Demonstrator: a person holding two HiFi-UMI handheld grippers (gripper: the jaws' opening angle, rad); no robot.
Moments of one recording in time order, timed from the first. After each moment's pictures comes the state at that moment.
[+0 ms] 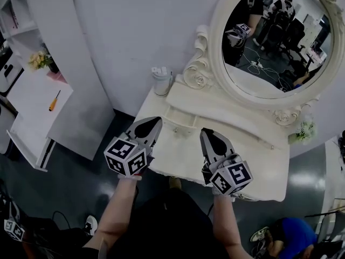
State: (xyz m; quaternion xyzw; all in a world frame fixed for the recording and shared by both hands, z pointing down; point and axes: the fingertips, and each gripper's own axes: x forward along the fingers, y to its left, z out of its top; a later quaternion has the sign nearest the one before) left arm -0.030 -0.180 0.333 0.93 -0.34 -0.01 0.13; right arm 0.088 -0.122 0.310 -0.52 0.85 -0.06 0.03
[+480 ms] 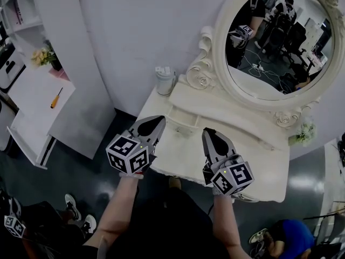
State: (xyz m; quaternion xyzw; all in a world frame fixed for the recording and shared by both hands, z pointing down) left arm -0.032 -0.175 0.328 0.94 -0.32 -0.02 0.14; right arm 0.081 -0.117 0.304 -0.52 0.85 -0.06 0.04
